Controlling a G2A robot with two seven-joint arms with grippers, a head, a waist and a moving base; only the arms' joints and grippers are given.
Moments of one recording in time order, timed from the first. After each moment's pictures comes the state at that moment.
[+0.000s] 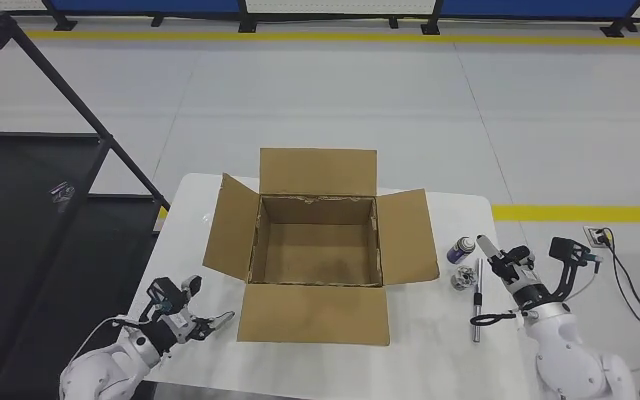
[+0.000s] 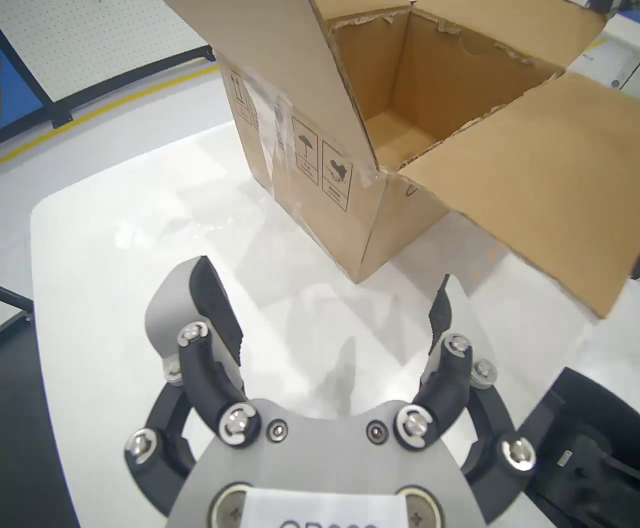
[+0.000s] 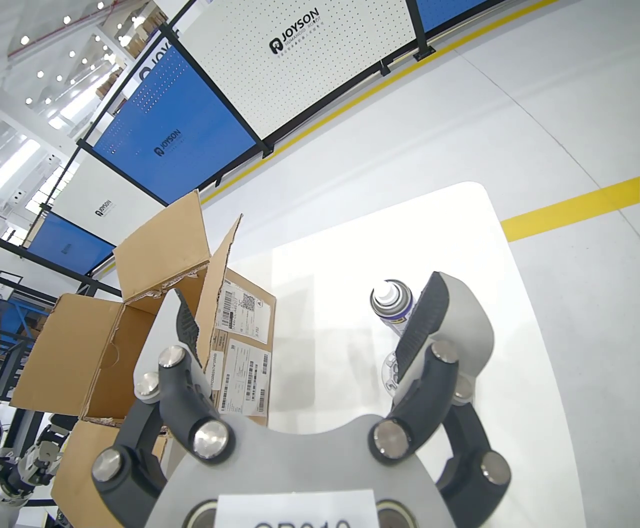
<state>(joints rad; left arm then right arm) 1.40 -1.13 -1.70 -1.53 1.42 -0.79 0.10 -1.37 -1.29 1.77 -1.82 -0.68 -0.07 0.37</state>
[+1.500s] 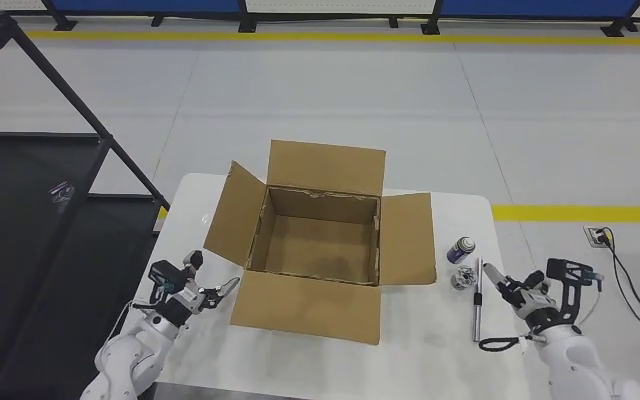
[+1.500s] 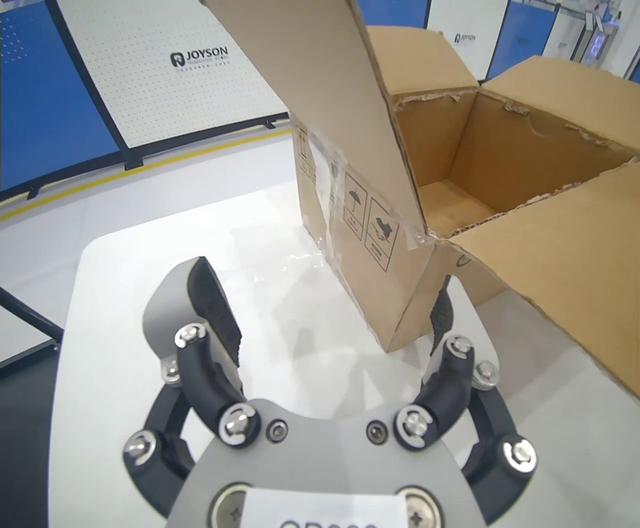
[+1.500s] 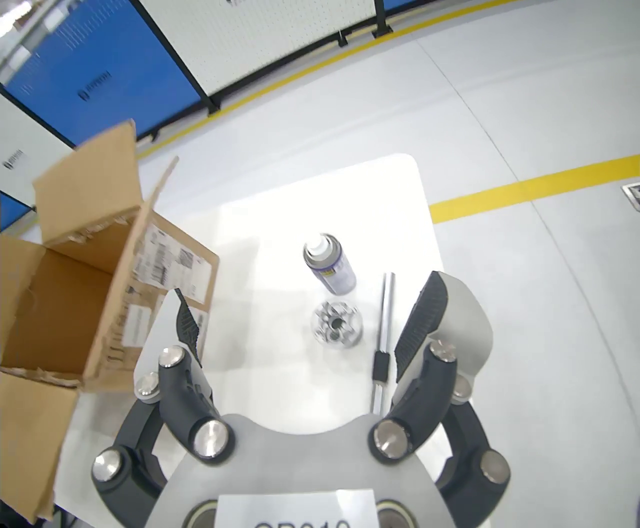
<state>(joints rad) 1.26 -1.13 -1.57 -1.31 1.38 -0.61 0.39 -1.51 -1.27 1.83 -1.92 -0.92 -0.02 0.51</state>
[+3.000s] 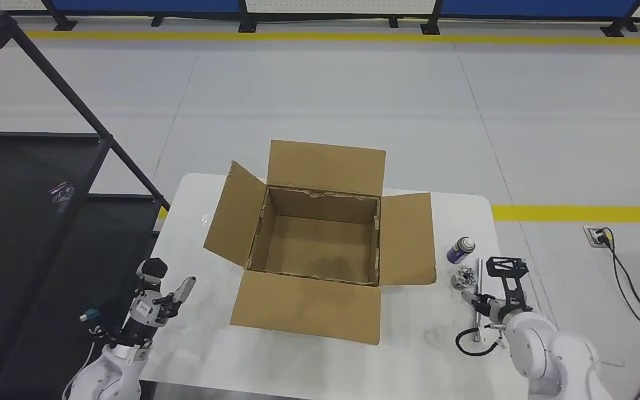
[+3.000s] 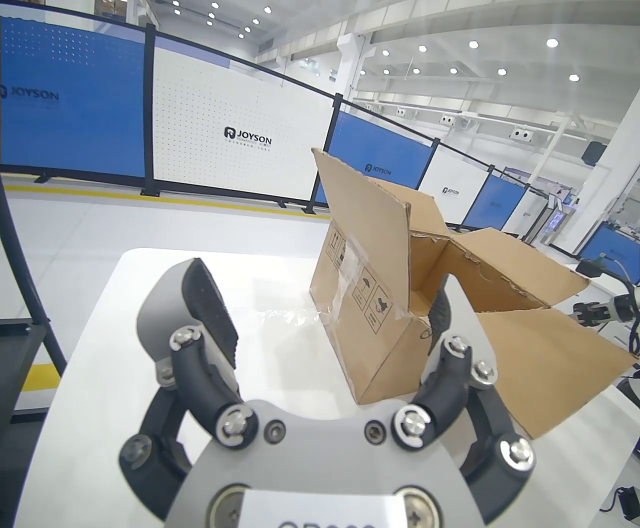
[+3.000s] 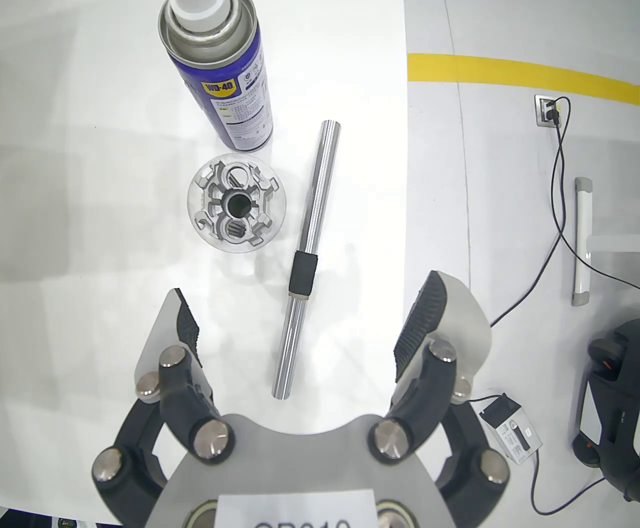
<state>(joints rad) 1.38 -1.13 -1.67 -1.37 1.05 -0.71 0.51 -1.29 -1.26 1.64 -1.70 -1.32 0.07 0.92</state>
